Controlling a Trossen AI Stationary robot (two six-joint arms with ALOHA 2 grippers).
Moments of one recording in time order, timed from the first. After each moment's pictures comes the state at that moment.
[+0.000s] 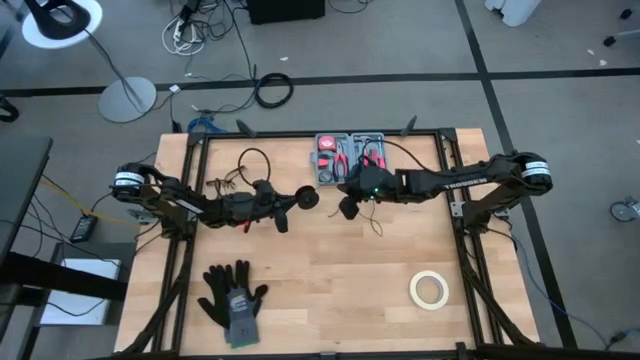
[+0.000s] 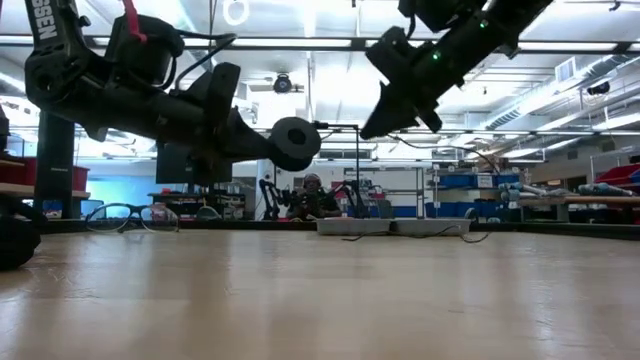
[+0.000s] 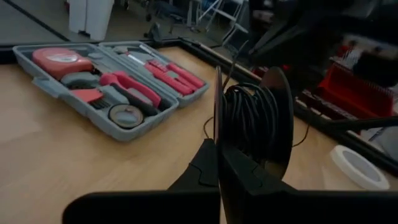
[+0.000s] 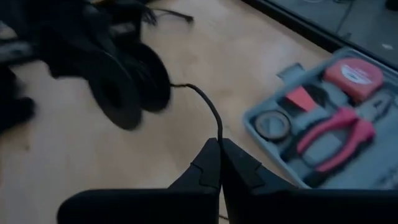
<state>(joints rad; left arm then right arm) 0.03 1.55 0.30 1.09 -0.34 -0.50 -0.07 1.45 0.88 -0.05 0.32 0.40</state>
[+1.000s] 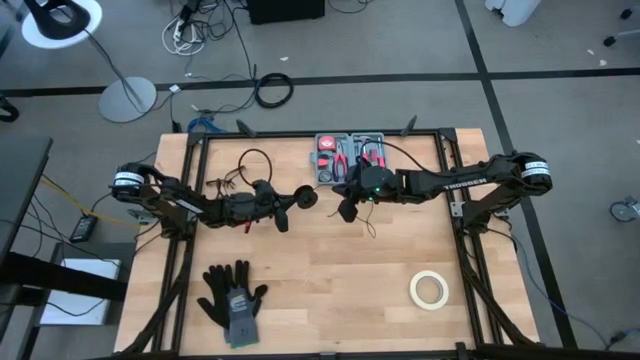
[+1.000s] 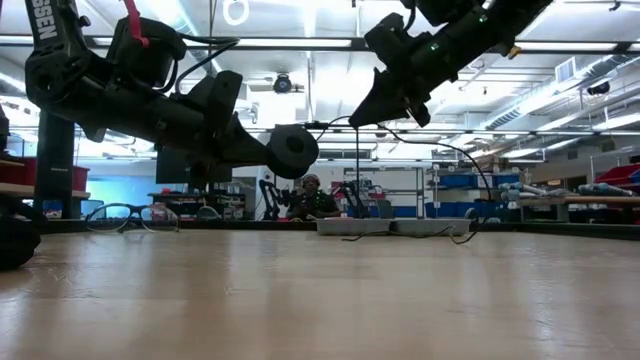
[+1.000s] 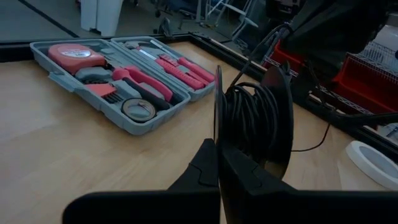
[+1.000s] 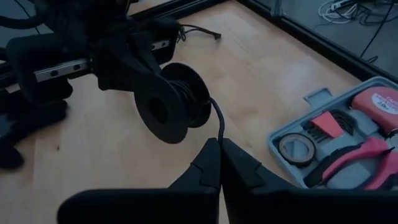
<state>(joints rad) 0.03 1.55 0.30 1.06 -0.37 -0.49 -0.07 1.45 0.88 0.04 0.25 0.32</state>
